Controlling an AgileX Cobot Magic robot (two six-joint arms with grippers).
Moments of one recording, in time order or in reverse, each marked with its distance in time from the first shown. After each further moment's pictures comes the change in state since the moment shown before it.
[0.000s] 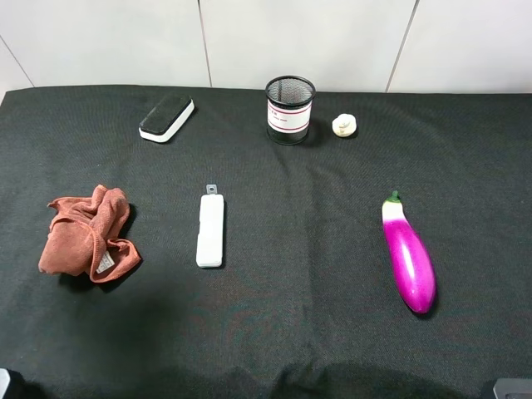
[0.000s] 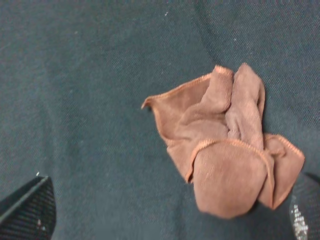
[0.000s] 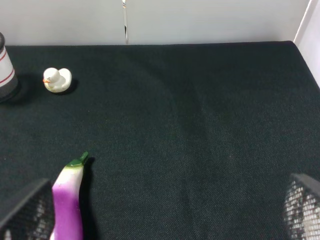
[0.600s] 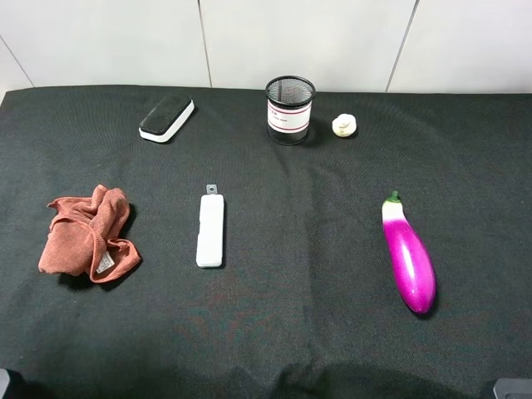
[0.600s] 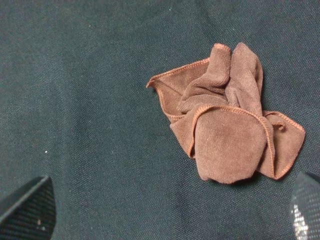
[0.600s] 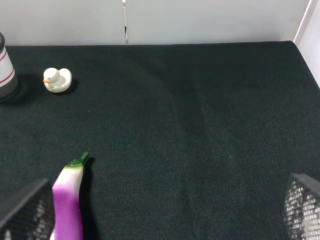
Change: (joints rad) left arm -0.003 -0.410 0.218 0.024 0.034 -0.004; right arm 0.000 0.000 0.000 0.000 0.000 0.000
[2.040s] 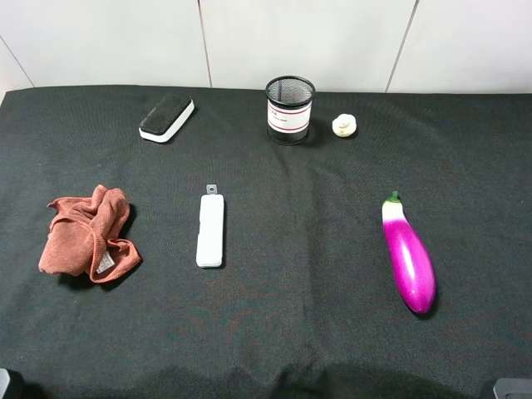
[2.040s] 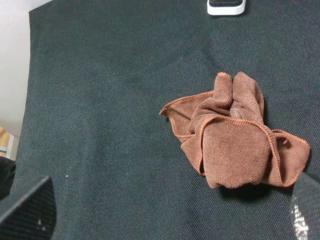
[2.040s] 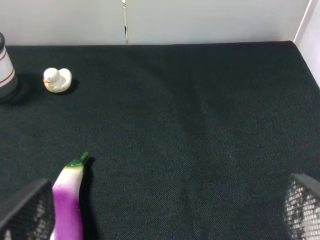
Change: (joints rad) left arm 0.000 -0.633 0.180 0.003 0.094 0.049; right arm 0.000 0.000 0.000 0.000 0.000 0.000
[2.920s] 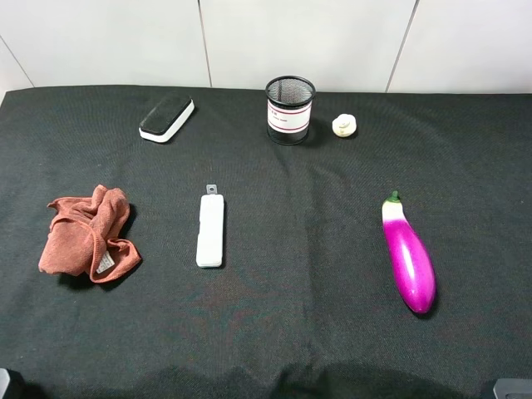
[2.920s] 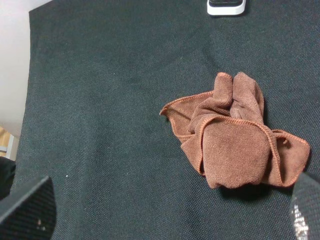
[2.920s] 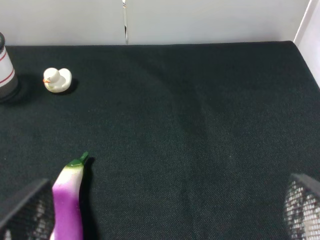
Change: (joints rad) left arm 0.000 0.000 0.000 0.000 0.000 0.000; right arm 0.000 0.000 0.000 0.000 0.000 0.000
